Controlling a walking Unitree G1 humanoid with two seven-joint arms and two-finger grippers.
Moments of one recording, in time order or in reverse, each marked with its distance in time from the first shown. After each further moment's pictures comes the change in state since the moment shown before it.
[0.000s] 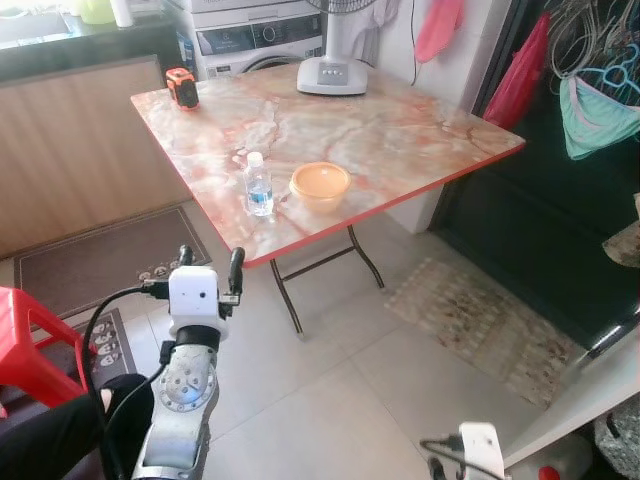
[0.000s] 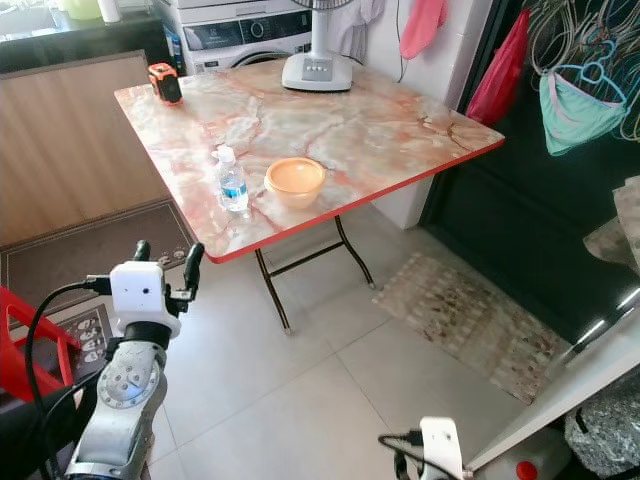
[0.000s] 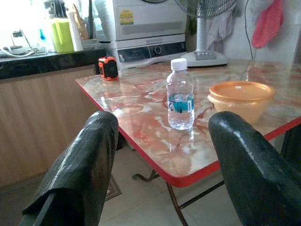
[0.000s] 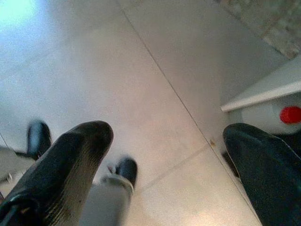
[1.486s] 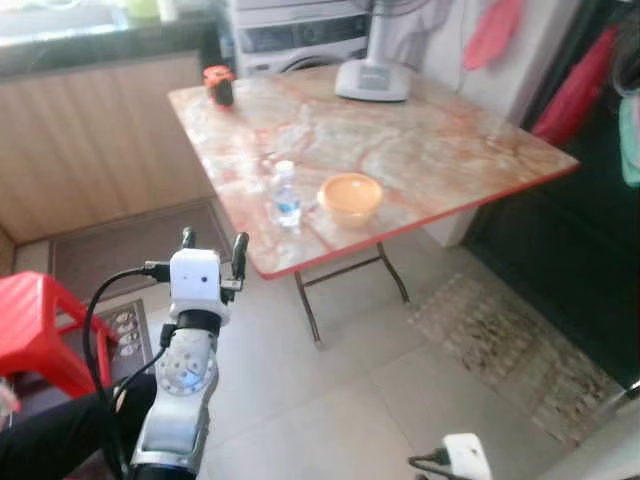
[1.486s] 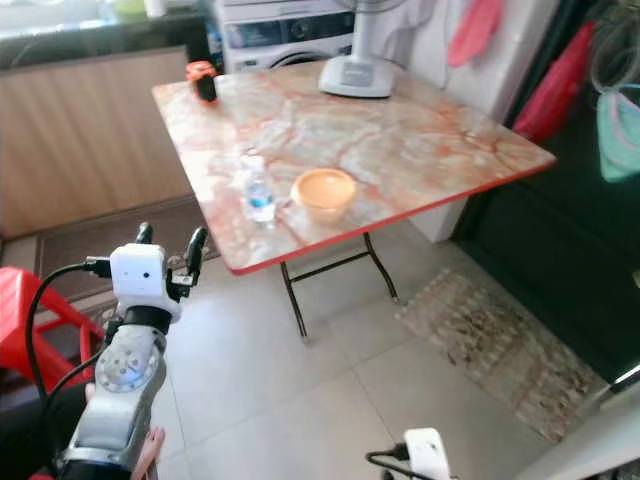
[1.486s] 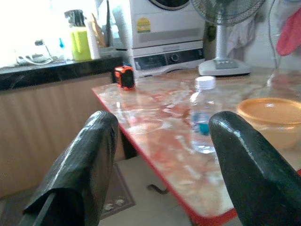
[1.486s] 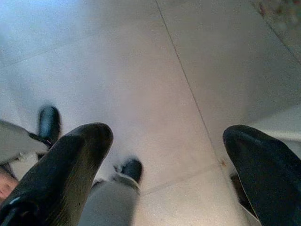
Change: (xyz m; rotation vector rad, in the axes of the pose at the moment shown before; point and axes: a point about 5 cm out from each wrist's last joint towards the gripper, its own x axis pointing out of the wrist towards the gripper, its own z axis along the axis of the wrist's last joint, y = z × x) left arm 0.011 -0.003 0.012 -0.001 -0.033 -0.030; right arm -0.001 0.007 -0.009 -0.080 0.069 0.074
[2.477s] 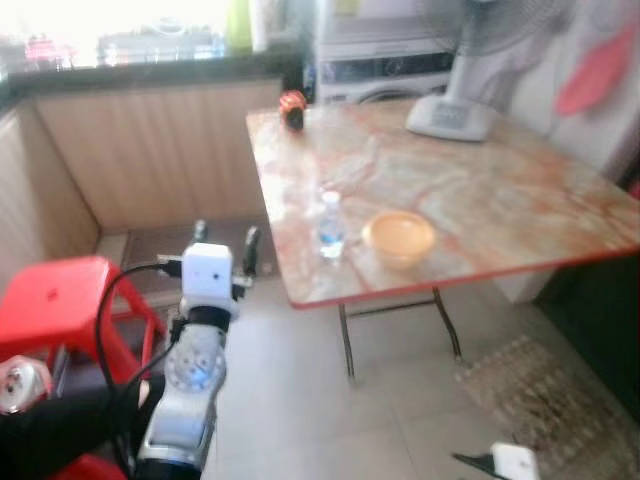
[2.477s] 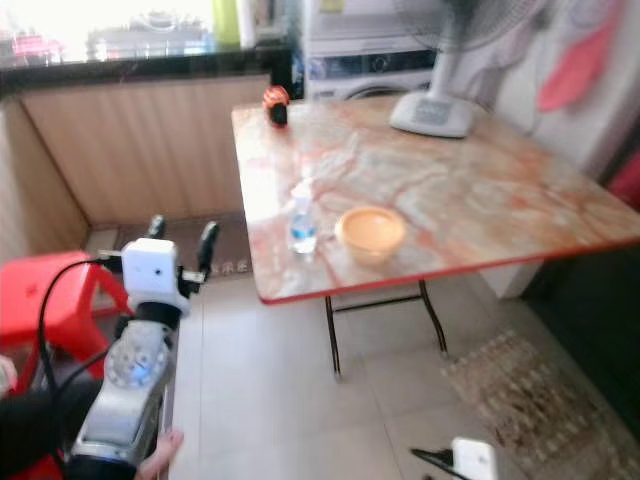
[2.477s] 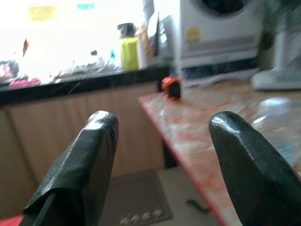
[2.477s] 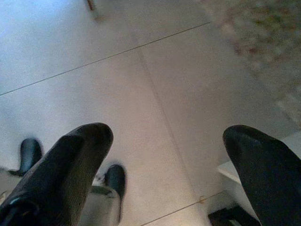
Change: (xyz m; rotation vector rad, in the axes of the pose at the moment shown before) left arm 0.003 0.000 0.002 0.020 -0.021 -0.016; right arm -0.005 -0.031 0.000 0.206 -0.002 -0.128
